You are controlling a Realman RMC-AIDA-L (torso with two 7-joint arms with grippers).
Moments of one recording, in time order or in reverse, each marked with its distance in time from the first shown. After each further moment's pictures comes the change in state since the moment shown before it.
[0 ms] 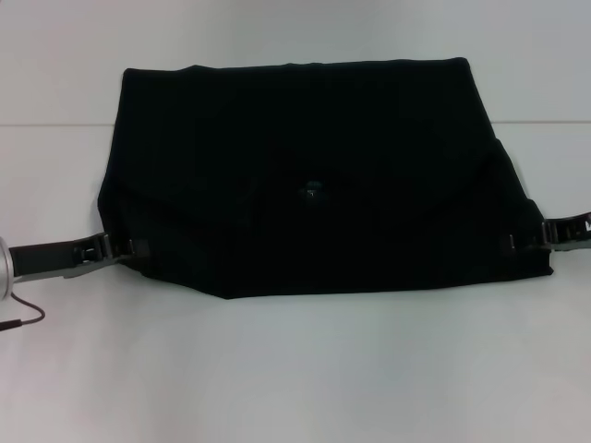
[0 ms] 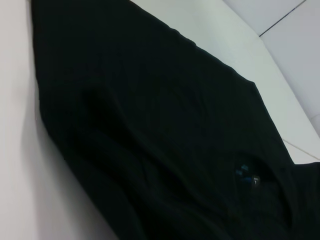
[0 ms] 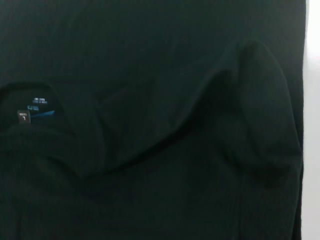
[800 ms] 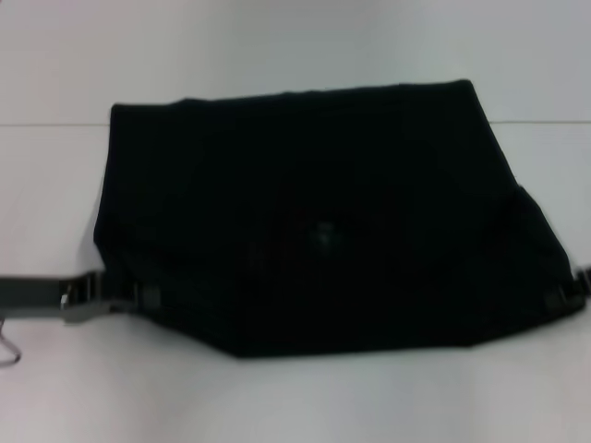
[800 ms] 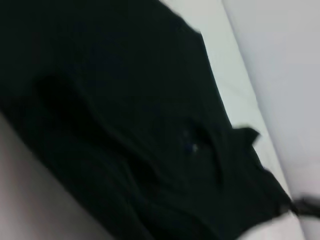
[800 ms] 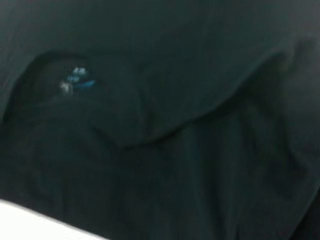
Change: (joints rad) left arm 0.010 0.060 0.003 0.006 0.072 0.340 -0.114; right arm -0.068 -0.040 0.012 -0.115 -0.002 -0.340 -0.071
